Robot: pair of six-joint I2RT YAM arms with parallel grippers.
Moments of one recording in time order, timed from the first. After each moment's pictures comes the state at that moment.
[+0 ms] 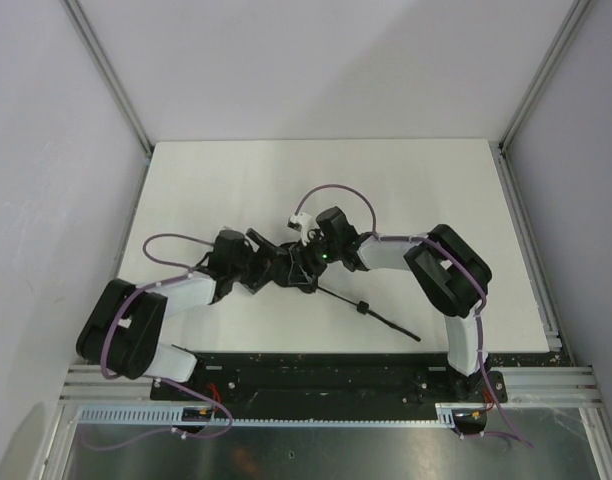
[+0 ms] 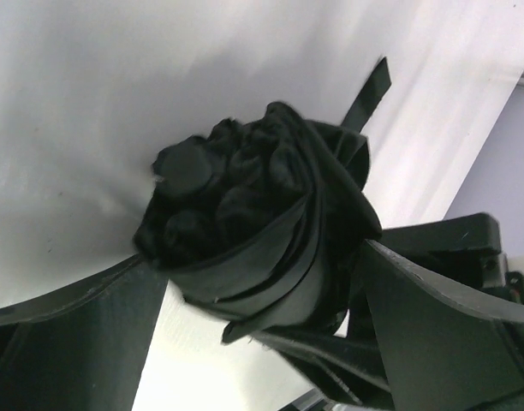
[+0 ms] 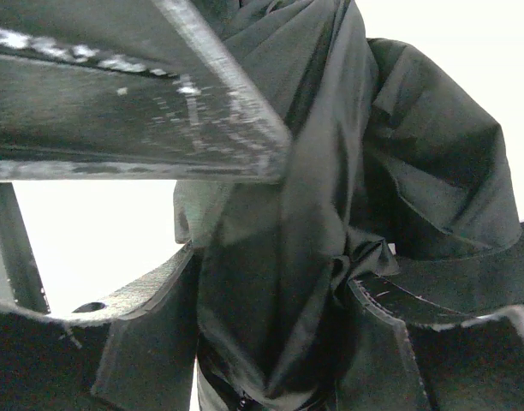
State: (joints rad) left arm -0.37 1.39 0.48 0.16 0.14 -1.22; right arm 0.75 2.00 1.15 0.12 -0.55 0.10
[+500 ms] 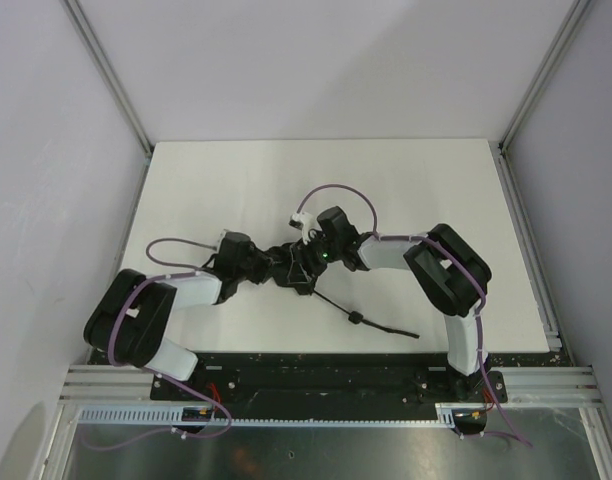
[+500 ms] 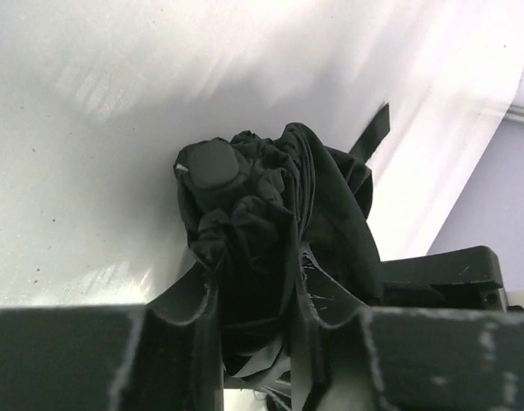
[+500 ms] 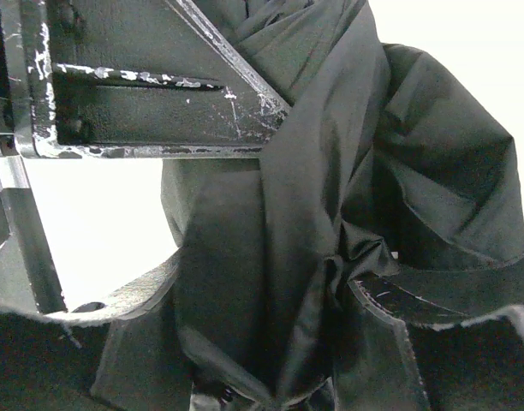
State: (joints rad) left arm -0.40 1.50 0.49 0.26 0.06 -1.30; right arm 0.74 2.00 1.14 0.14 -0.58 0.15
